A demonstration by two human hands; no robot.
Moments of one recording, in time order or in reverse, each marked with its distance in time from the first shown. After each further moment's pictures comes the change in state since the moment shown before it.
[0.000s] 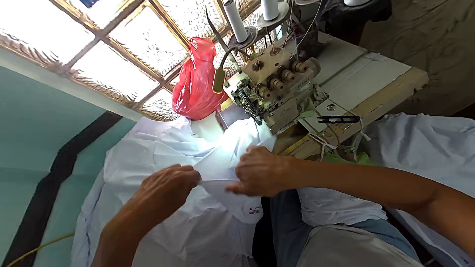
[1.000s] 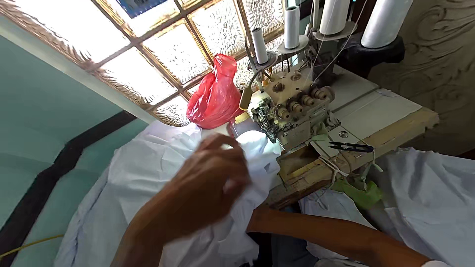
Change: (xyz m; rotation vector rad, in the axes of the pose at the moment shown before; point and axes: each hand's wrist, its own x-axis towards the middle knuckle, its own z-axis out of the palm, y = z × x) left_hand 0.049 0.032 -0.039 -0.161 0.376 0.405; right_hand 0.064 0.015 0.164 0.246 0.233 -0.161
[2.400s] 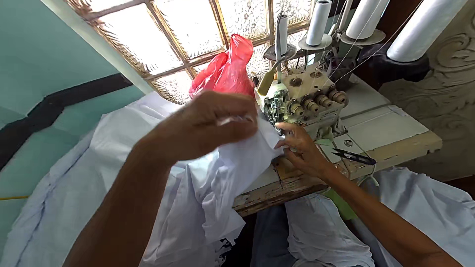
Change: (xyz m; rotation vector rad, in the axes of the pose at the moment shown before) left_hand 0.023 -0.039 -0.010 -0.476 0.185 0.037; right_hand -0.034 0.077 -0.164 -0.142 0.547 -0.159
